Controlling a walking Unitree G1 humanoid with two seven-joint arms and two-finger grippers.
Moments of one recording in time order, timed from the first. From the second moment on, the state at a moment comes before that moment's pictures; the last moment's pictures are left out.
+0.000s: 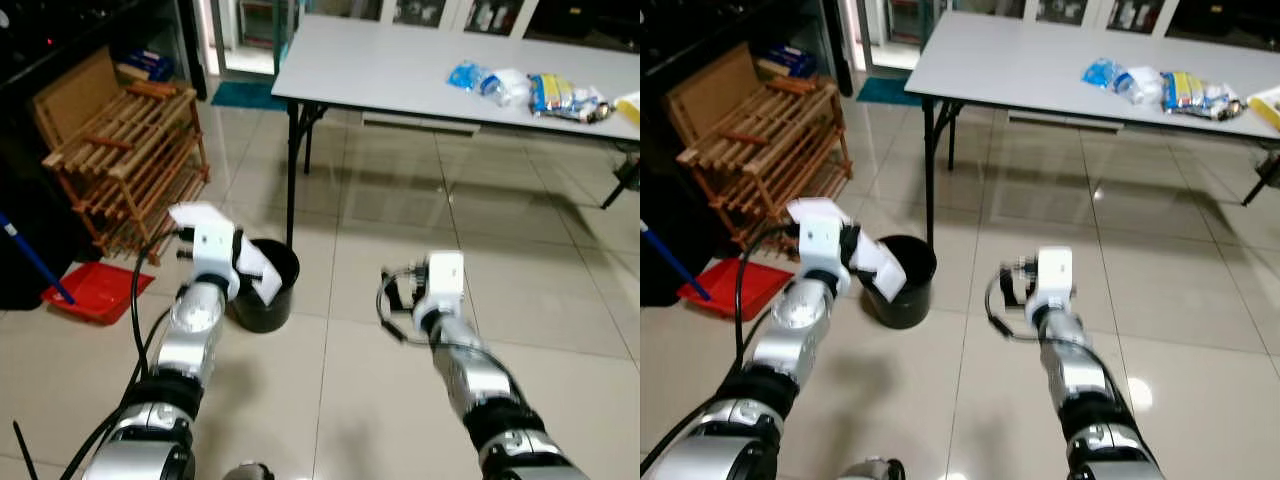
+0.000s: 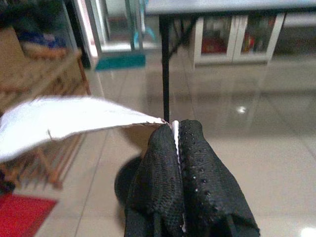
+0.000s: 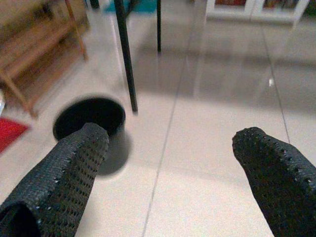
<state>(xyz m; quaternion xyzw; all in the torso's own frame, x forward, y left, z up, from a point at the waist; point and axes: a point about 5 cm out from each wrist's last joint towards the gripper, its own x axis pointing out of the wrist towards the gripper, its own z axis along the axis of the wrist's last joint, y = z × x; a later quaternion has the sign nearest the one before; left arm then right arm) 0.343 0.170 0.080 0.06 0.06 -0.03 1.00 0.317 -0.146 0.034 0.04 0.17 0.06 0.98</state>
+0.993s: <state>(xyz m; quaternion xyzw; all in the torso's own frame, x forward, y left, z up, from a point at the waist) 0.280 0.199 -0.013 0.08 0.27 0.02 0.96 0.266 -0.129 -0.031 0.01 0.33 0.14 0.94</state>
